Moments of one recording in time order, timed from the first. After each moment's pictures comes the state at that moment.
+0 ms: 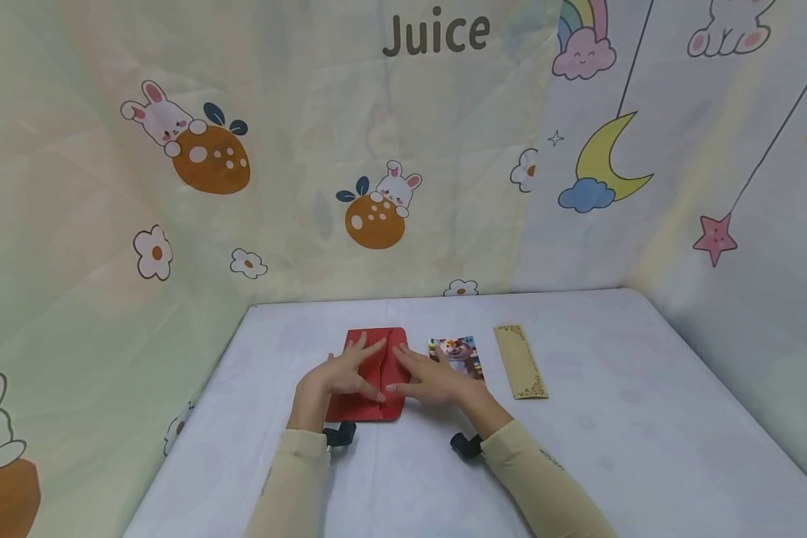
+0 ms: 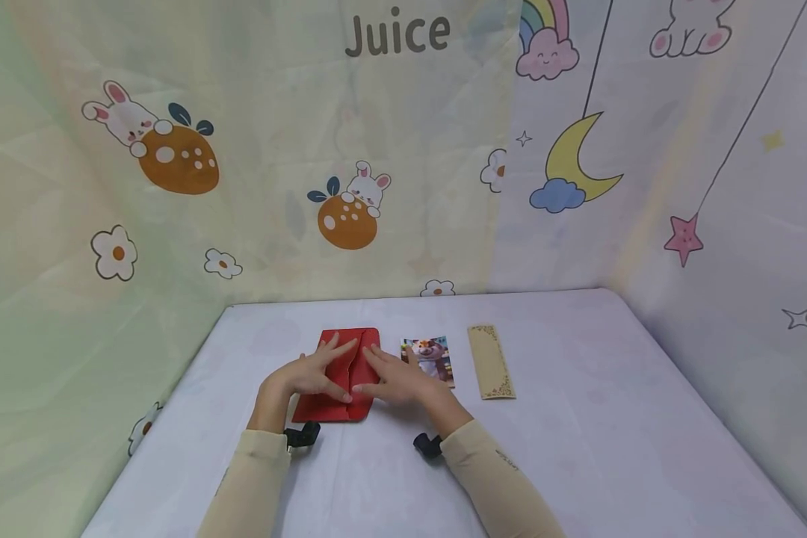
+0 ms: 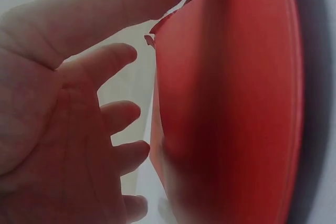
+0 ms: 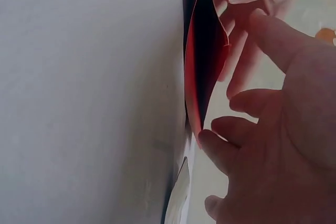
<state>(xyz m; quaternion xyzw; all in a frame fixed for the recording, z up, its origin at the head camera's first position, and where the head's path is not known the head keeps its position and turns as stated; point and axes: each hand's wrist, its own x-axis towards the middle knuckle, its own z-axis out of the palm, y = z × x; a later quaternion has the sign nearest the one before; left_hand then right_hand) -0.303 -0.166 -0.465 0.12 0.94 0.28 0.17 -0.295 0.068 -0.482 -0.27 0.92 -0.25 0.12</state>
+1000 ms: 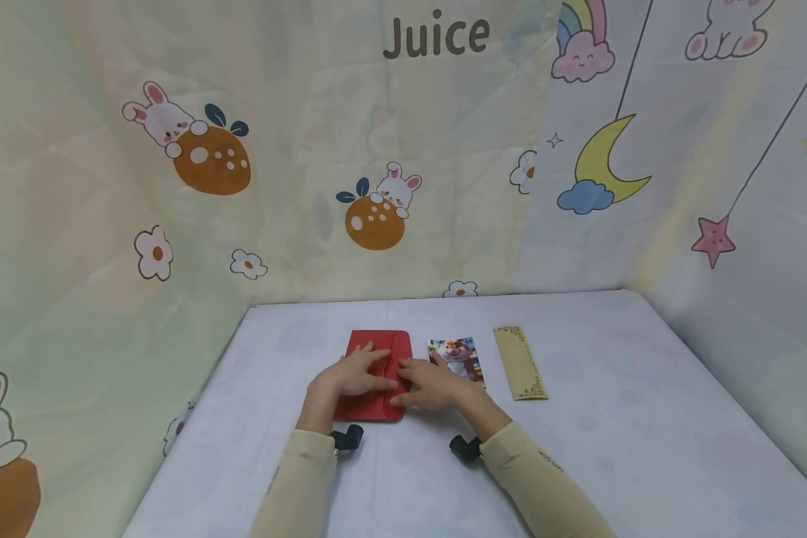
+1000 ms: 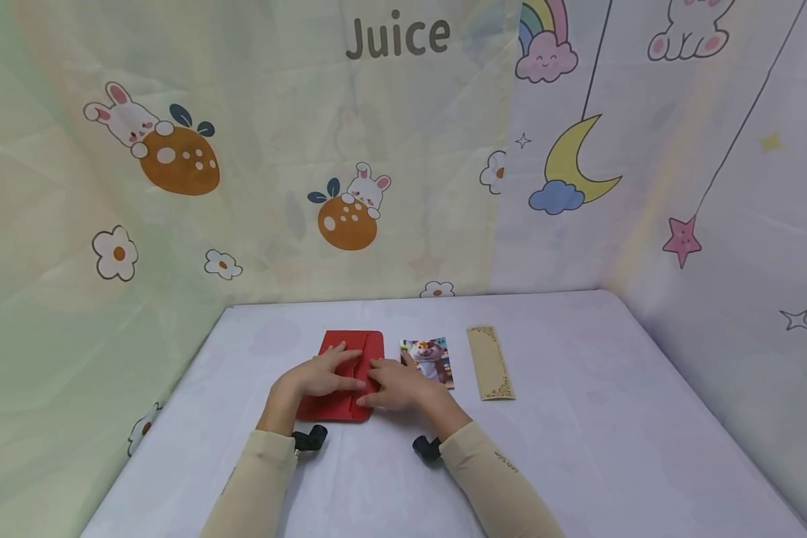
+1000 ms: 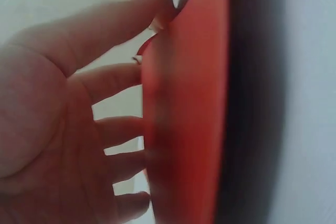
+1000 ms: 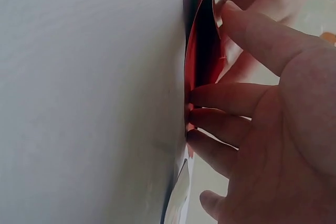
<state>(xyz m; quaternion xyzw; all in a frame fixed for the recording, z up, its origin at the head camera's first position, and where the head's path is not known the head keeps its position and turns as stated) -0.303 -0.152 -0.471 0.11 0.95 0.26 0.16 -0.291 0.067 -0.480 -0.28 0.93 -0.19 0.13</state>
